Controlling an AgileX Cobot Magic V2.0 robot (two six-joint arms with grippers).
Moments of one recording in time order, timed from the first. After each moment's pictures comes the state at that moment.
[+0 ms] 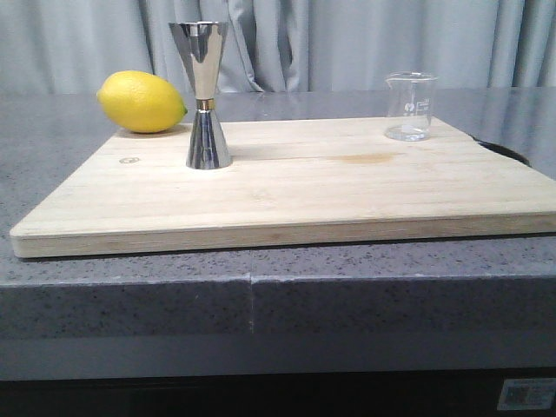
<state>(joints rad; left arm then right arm) 0.01 0.19 -0.24 1.68 -0.23 -1.74 0.17 0.45 -0.56 -0.71 0.33 0.47</state>
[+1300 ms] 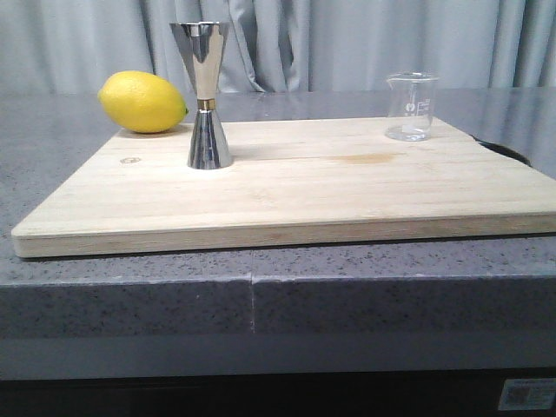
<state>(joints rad) -0.15 0.18 0.01 0.16 -0.14 -0.18 0.17 0.45 -0.56 -0.71 0.33 0.47</state>
